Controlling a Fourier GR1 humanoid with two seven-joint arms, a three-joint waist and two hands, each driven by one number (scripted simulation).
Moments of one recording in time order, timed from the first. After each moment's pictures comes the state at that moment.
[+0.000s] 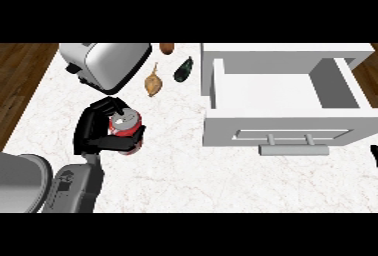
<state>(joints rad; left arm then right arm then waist) -0.28 0.01 0.14 -1.29 0.01 -0.02 -0.17 0.33 -0.01 -0.24 -2.19 -0.09 0.20 0.06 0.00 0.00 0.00</state>
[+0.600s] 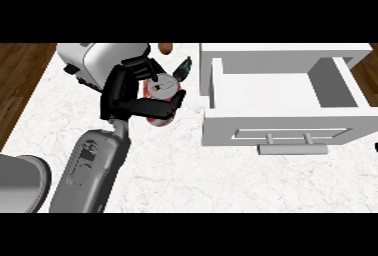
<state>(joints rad) -0.55 0.00 -0.06 -1.40 -0.01 0.20 0.13 0.31 -0.02 -0.25 -2.19 -0.11 0.19 0.08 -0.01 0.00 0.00</state>
